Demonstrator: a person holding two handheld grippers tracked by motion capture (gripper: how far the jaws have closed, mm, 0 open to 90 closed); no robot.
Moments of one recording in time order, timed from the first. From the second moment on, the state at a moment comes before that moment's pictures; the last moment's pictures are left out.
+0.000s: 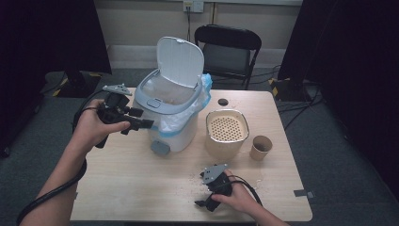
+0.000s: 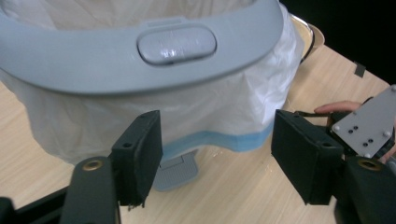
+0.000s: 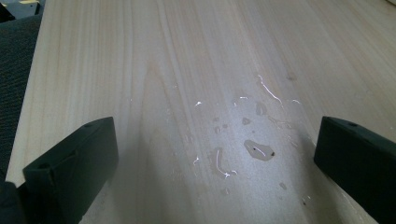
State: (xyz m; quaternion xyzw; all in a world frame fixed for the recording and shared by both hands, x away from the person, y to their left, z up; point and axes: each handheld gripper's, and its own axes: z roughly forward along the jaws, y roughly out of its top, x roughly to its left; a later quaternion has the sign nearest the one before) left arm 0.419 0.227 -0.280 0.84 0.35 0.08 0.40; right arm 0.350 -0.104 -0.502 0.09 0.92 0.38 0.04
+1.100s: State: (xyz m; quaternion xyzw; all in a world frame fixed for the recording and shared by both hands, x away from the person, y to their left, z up) left arm 0.404 0.223 -0.340 0.85 0.31 0.02 0.42; right arm 0.348 -0.108 -0.500 0.09 0.92 0.37 0.04
